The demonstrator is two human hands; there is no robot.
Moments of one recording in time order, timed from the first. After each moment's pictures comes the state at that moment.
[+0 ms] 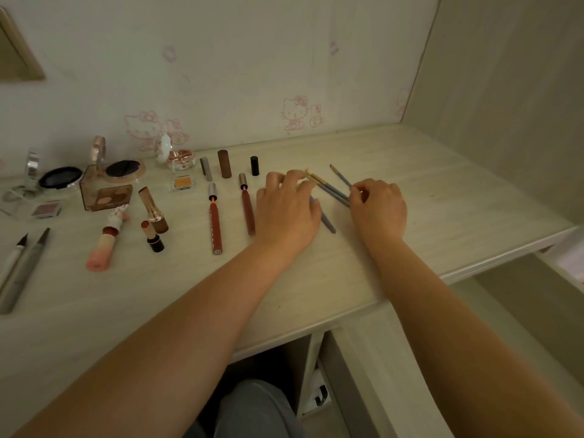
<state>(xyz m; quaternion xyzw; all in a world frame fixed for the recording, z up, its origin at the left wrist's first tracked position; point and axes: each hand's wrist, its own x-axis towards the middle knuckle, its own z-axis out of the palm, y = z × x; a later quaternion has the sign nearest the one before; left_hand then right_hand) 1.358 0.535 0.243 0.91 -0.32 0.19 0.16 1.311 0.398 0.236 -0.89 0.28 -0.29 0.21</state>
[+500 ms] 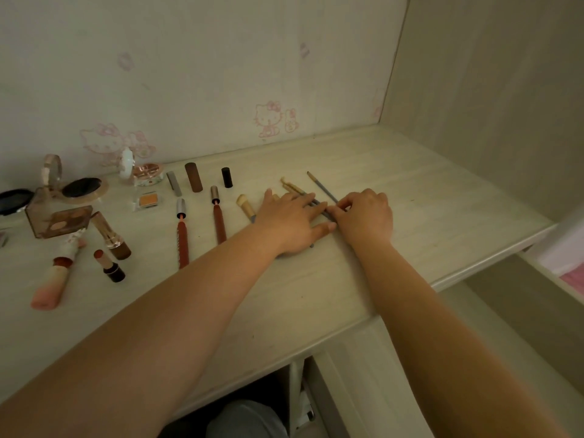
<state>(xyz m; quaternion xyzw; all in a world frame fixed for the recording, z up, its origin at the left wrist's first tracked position) 1.388 0.489 0.244 0.90 -0.43 -0.03 -0.04 1.322 0.370 0.231 -0.91 0.33 -0.18 0.19</state>
